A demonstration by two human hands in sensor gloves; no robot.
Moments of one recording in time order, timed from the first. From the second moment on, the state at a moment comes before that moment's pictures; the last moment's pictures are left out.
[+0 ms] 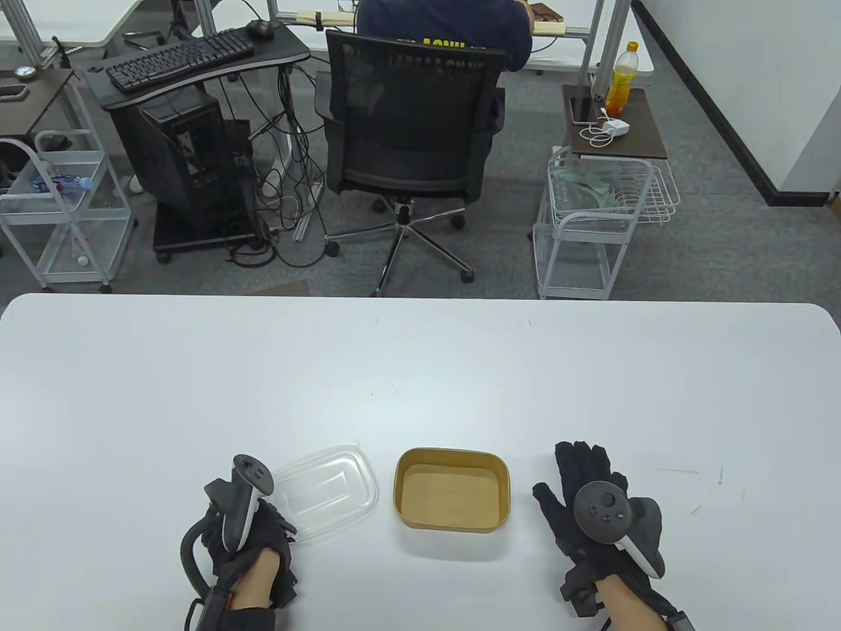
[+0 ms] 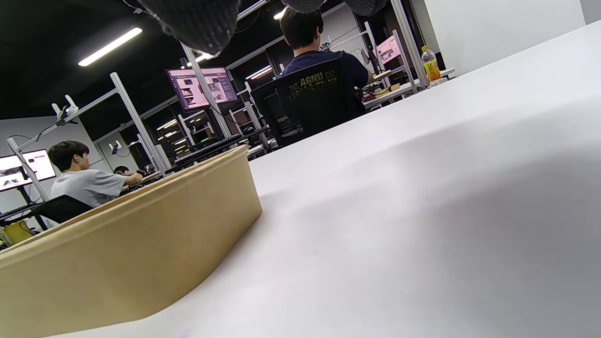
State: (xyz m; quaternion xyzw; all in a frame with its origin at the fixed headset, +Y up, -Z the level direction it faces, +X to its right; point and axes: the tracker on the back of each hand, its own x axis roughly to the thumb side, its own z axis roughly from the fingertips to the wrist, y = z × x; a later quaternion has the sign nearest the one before) left_hand -0.261 -0.766 -0.332 -0.13 0.36 0.07 0.92; right_hand 0.214 -0.732 -0.315 0.04 -0.04 0.97 0.22
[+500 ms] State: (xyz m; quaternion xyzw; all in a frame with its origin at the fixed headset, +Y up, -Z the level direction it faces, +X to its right) left_hand -0.283 -0.750 -0.318 -0.12 0.36 0.20 0.90; right_hand 0.215 -0.732 -0.317 0.04 -0.04 0.97 0.23
